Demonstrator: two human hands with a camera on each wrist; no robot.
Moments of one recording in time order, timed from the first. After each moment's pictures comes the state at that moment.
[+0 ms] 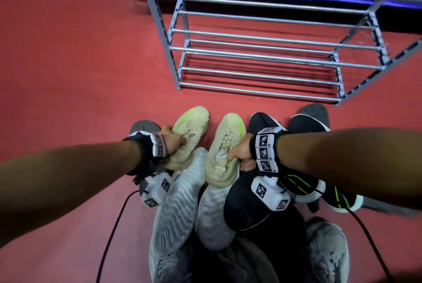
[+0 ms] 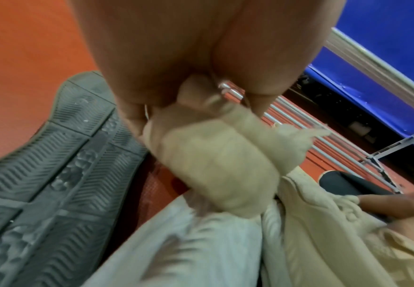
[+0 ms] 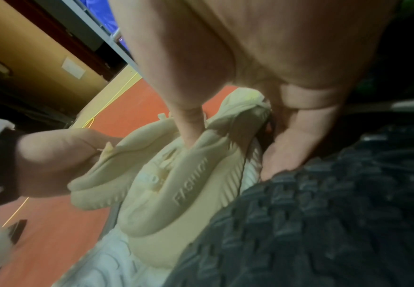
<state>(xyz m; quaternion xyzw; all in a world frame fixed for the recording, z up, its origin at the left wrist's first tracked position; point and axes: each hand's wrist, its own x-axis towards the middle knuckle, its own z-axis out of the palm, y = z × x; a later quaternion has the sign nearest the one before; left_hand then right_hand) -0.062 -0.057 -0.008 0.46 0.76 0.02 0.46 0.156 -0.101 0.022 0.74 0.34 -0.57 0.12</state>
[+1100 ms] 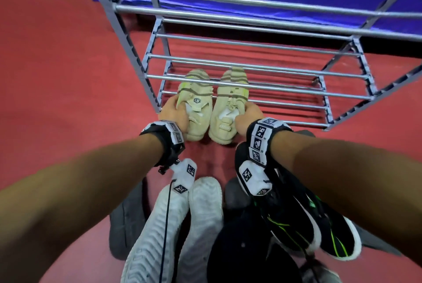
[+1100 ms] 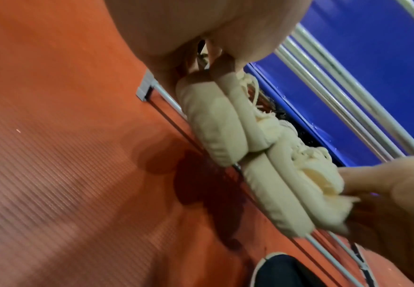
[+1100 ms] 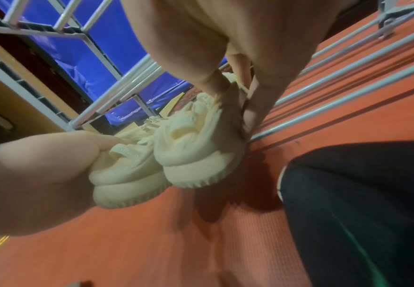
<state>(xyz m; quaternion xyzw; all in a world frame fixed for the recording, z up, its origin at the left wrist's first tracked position) 0.031 0.062 -0.004 0.50 0.72 0.28 0.38 0.218 0.027 0.017 0.81 0.42 -0.37 -0.18</state>
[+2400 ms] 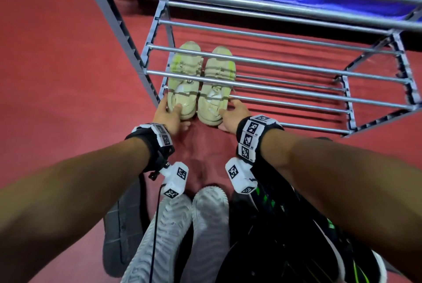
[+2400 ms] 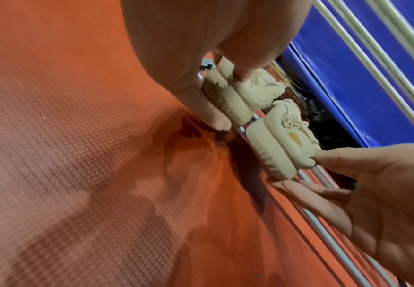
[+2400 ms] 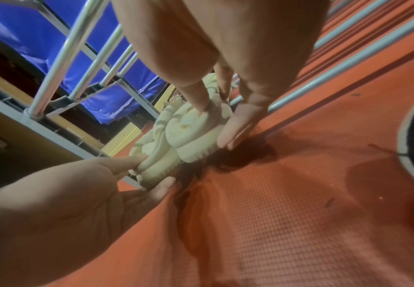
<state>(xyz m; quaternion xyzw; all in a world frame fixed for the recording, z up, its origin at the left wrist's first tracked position) 0.006 0.097 -0.068 0.35 0.68 0.37 0.53 0.170 0.078 -0.029 0.76 0.31 -0.49 -0.29</state>
